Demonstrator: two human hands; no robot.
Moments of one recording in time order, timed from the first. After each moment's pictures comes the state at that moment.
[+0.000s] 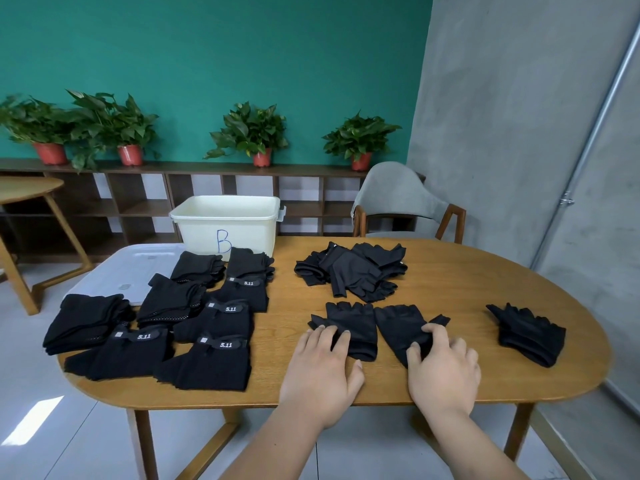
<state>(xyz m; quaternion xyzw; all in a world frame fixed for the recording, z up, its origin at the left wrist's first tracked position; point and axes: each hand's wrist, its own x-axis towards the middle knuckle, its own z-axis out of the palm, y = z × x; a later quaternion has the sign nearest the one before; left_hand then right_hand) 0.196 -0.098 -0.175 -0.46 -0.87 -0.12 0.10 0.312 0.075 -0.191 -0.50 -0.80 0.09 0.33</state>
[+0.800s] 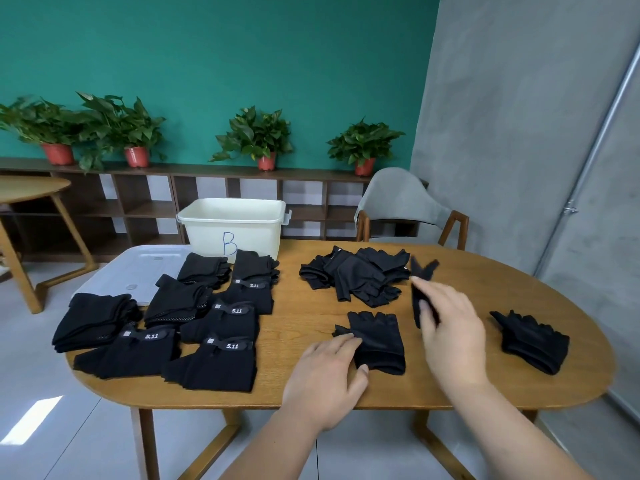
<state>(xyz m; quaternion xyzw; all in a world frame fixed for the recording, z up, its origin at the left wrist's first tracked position) 0.193 -0.104 -0.169 -0.49 -0.85 -0.20 0.04 0.316 0.080 -0.112 -0.20 -0.83 0.11 0.50</state>
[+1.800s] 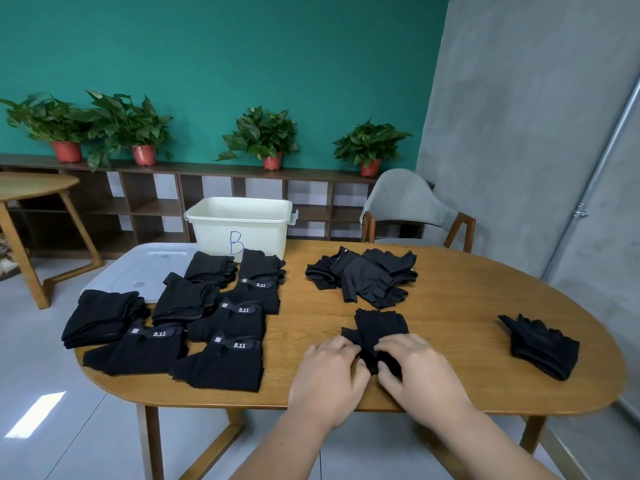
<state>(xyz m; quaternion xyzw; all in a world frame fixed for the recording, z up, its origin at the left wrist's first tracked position) 0.192 -0.102 -0.173 -0.46 -0.85 -0.25 0.05 0.307 0.063 -0.167 -0.11 -0.95 0.07 0.27</state>
